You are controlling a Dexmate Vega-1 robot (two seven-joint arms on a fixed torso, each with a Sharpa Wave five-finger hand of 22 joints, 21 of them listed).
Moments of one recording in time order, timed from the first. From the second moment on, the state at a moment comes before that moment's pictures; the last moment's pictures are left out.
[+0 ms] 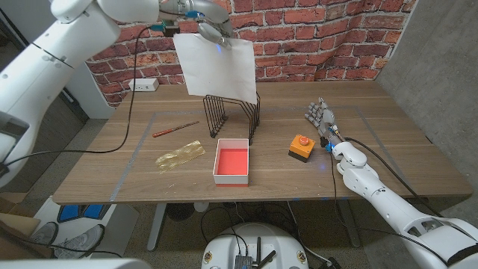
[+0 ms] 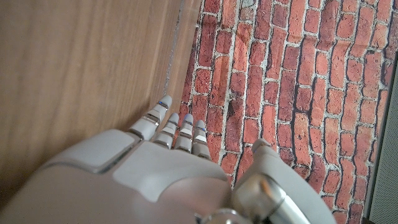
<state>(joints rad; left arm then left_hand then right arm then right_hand) 0.15 0.91 0.52 -1.87 0.31 -0.24 -0.72 0.75 0.13 0.71 -0.18 0.18 0.99 -0.05 0.21 0.20 1.06 -0.16 0.19 0.19 1.04 -0.17 0.18 0.17 0.93 -0.13 0.25 0.19 -0.79 -0.43 -0.37 -1.08 0.67 0.38 0.10 0.05 0.09 0.35 0.10 0.22 0.11 0.02 0.19 0.17 0.14 -0.01 0.19 0.19 0.02 -0.02 0.22 0.30 0.26 -0.04 0.18 0.17</state>
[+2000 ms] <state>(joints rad) 0.25 0.92 0.54 -1.91 0.33 -0.18 -0.67 0.75 0.13 0.71 -0.18 0.18 0.99 -0.05 0.21 0.20 1.06 -0.16 0.19 0.19 1.04 -0.17 0.18 0.17 0.92 -0.13 0.26 0.19 -0.79 -0.43 -0.37 -1.07 0.68 0.37 0.10 0.05 0.09 0.36 0.10 0.22 0.11 0.02 0.19 0.17 0.14 -0.01 0.19 0.19 0.02 -0.02 0.22 0.31 0.26 -0.04 0.18 0.17</state>
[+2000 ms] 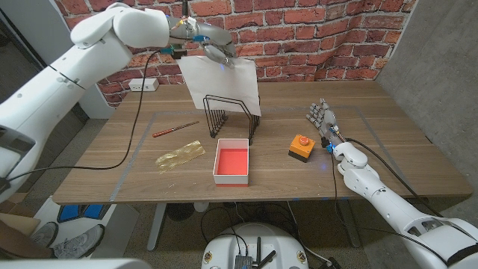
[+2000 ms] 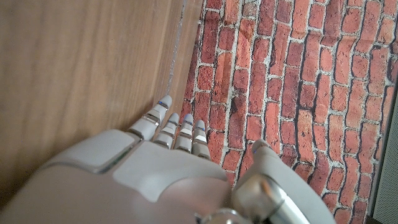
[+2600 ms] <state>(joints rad) 0.28 0.92 0.54 -1.91 0.36 -0.18 -0.66 0.75 0.13 0.71 -0.18 0.18 0.99 -0.06 0.21 0.20 1.05 -0.19 0.19 0.19 1.04 -0.17 0.18 0.17 0.92 -0.13 0.26 0.19 -0.78 -0.43 -0.37 -1.07 0.68 0.37 0.10 0.05 0.09 0.36 0.10 0.22 0.11 0.02 0.19 0.17 0.14 -0.01 0.19 0.19 0.02 -0.02 0.23 0.31 0.26 -0.04 0.18 0.17</state>
